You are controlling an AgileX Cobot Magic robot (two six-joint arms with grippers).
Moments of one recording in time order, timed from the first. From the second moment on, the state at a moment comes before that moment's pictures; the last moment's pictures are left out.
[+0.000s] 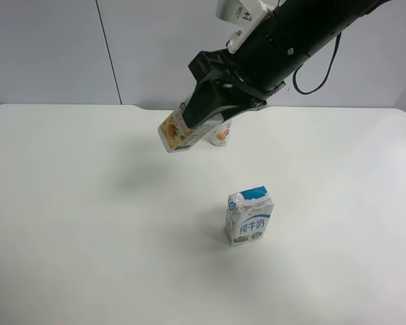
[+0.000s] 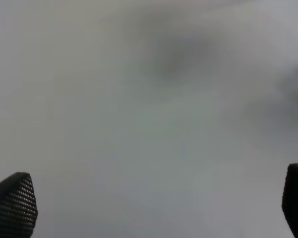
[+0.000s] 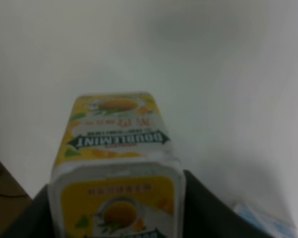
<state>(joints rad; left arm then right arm) 0.01 0.07 -0.51 -0.32 1.08 0.34 0.54 1.59 -1.29 0.62 0.96 -0.43</state>
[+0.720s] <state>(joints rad) -0.40 0.43 -0.60 -0.21 1.03 0.51 0.69 1.59 -1.30 0.68 0.91 -0.37</state>
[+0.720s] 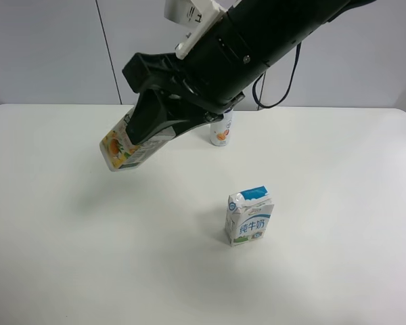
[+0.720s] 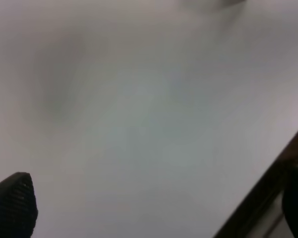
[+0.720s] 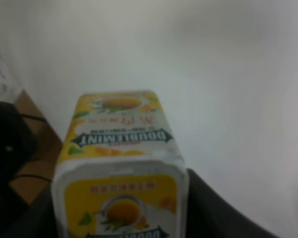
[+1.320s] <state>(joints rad) -0.61 0.79 -0.72 -0.14 0.78 0.51 0.70 1.59 -1.30 0.81 0.89 -0.35</state>
